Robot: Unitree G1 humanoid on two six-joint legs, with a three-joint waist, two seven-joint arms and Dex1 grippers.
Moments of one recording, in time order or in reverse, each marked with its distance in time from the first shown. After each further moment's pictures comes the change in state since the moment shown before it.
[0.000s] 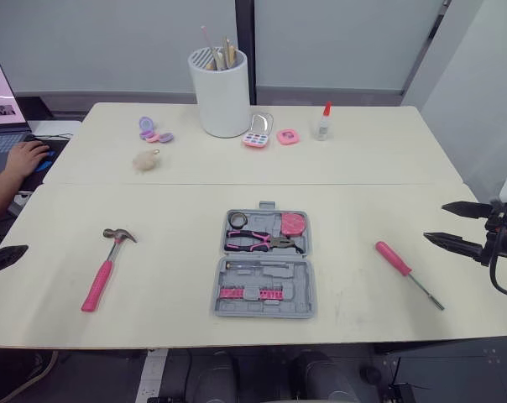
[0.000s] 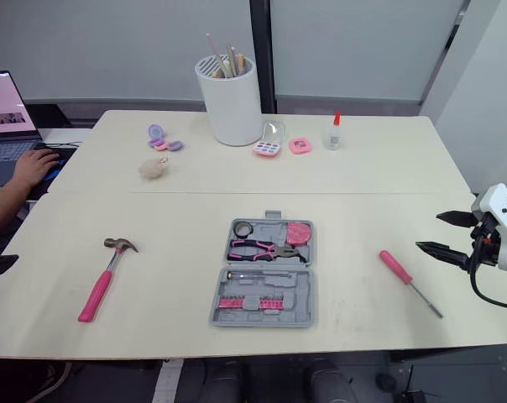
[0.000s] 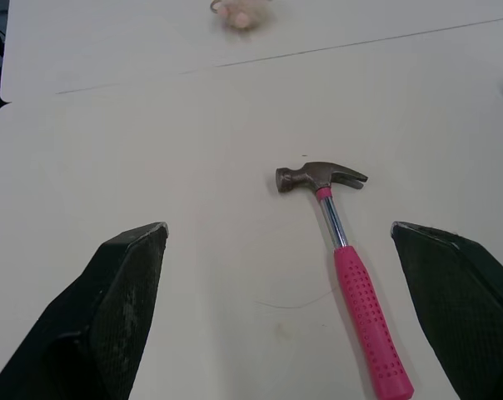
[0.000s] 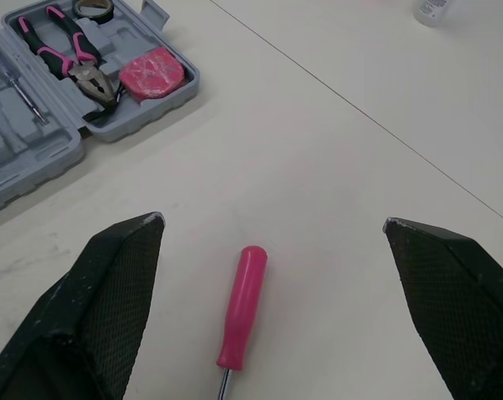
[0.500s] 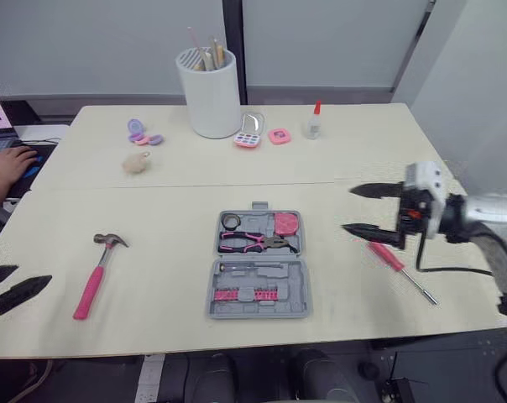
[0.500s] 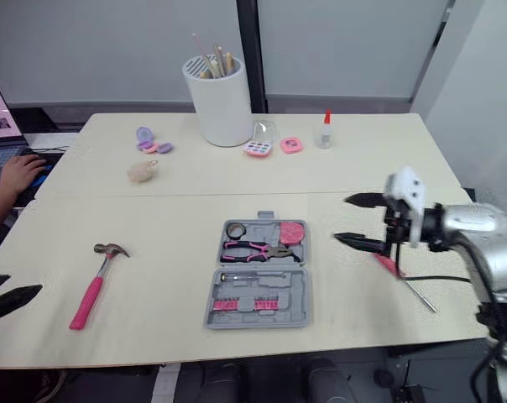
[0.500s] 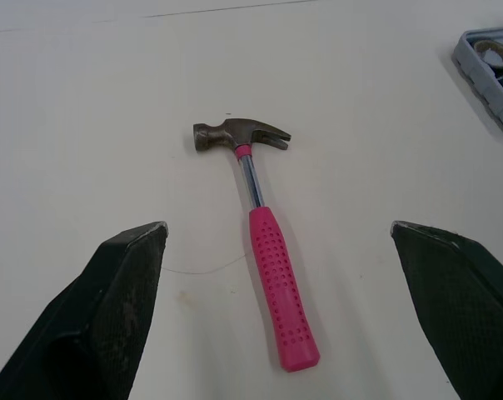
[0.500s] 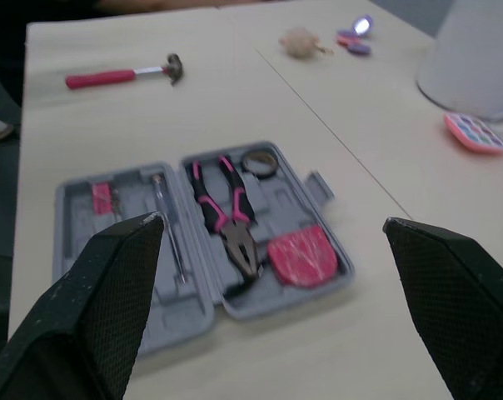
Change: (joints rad) left arm 0.505 -0.256 0.258 -0.654 -0.133 0.270 0.147; right arm -0.383 0.317 0.348 -0.211 0.081 0.068 -0.022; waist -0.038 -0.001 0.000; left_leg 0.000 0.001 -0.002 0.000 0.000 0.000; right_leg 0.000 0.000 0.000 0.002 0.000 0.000
